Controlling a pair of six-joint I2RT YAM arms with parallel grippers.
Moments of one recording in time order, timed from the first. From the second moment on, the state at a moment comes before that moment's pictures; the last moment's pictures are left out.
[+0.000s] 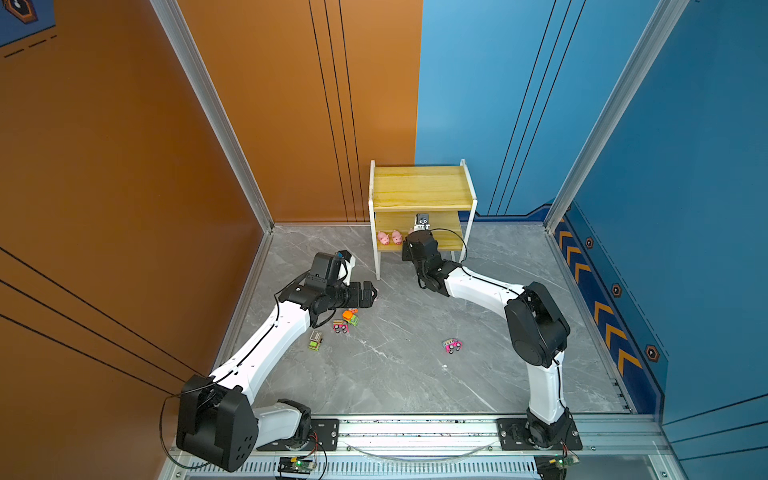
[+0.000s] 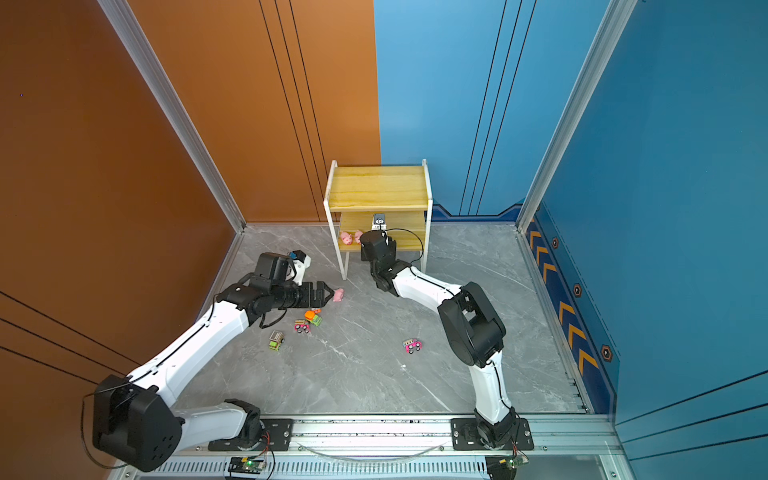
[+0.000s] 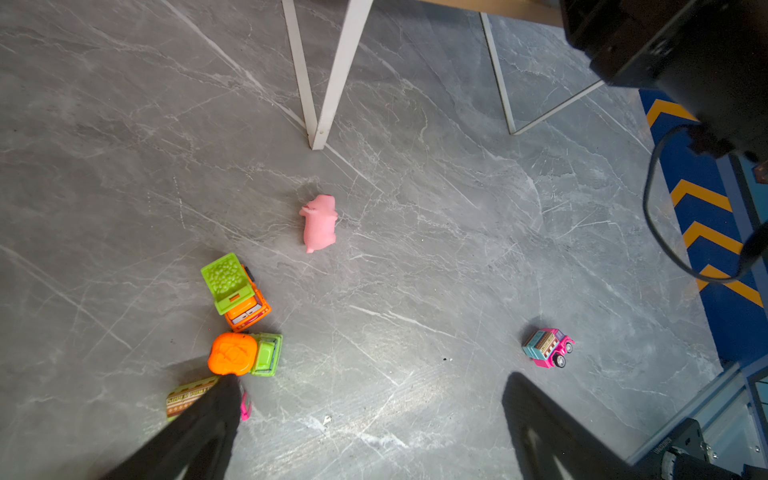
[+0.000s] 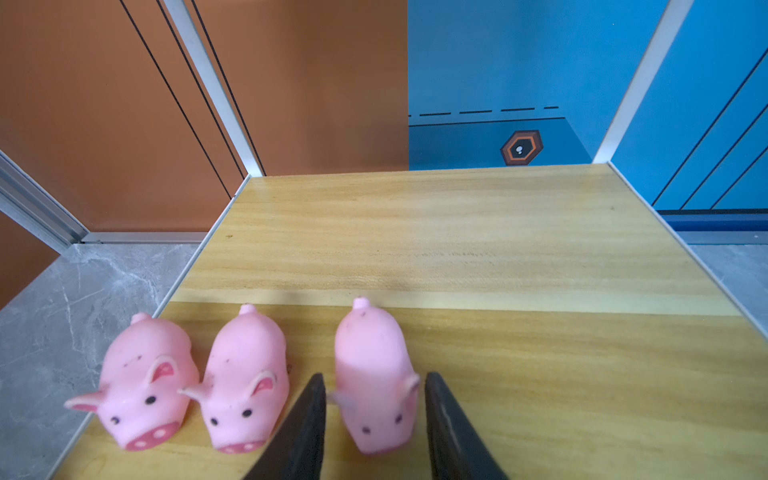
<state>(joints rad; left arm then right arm) -0.31 1.26 1.00 -0.59 0.24 -0.32 0.67 2.02 1.52 0.13 0.52 0.30</state>
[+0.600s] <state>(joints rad) -0.31 1.26 1.00 -0.58 0.24 -0.32 0.67 1.79 1.40 0.12 0.49 0.29</state>
